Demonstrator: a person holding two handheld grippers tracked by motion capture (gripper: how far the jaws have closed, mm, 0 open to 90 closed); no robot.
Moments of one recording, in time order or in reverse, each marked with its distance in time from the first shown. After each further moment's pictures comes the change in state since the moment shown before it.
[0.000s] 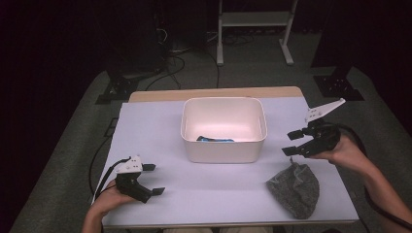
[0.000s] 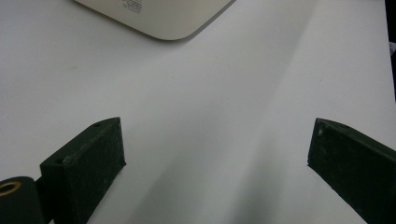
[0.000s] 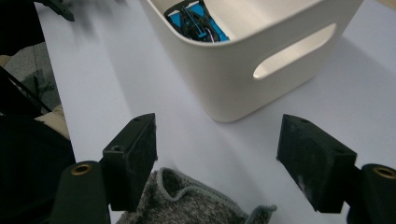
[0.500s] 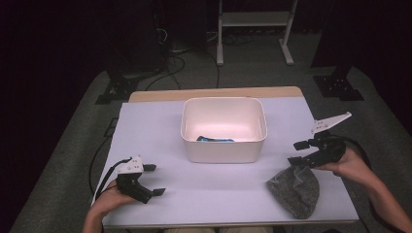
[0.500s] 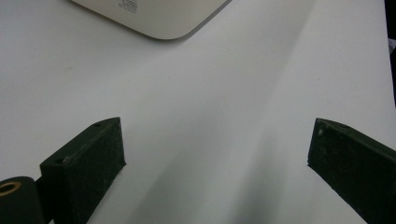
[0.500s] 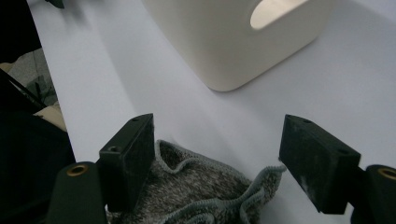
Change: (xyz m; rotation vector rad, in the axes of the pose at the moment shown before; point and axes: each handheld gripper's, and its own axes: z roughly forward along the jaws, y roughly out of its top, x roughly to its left) left arm -0.001 0.001 0.002 0.010 -0.005 0.009; right arm -0.003 -0.040 0.005 -0.004 -0.001 0.068
